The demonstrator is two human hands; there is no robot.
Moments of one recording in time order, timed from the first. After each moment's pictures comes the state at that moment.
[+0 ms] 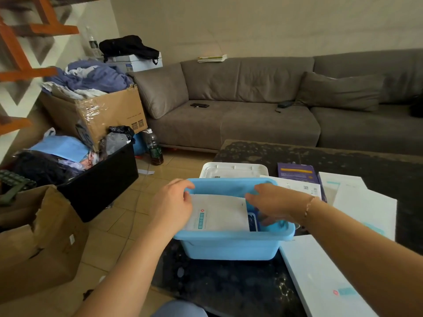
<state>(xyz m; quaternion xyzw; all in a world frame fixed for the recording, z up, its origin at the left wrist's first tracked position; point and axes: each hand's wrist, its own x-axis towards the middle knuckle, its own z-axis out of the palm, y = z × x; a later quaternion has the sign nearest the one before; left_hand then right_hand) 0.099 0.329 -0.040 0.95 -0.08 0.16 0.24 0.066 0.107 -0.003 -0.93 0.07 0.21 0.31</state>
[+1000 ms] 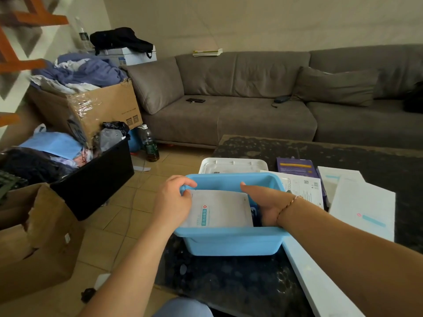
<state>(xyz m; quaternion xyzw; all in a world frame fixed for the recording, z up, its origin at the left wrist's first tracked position) 0.112 0.336 -0.056 0.91 -0.08 0.17 0.38 0.095 0.123 -0.055 -0.62 0.30 0.19 0.70</state>
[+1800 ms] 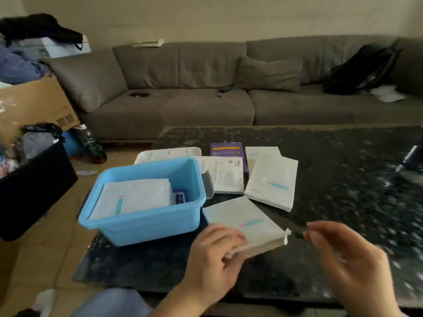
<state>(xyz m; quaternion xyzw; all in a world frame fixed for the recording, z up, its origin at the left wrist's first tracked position) -0.056 0.167 -0.128 0.75 -0.45 0.18 0.45 -0.188 -0.018 -0.069 -0.81 0.14 -0.40 0.41</state>
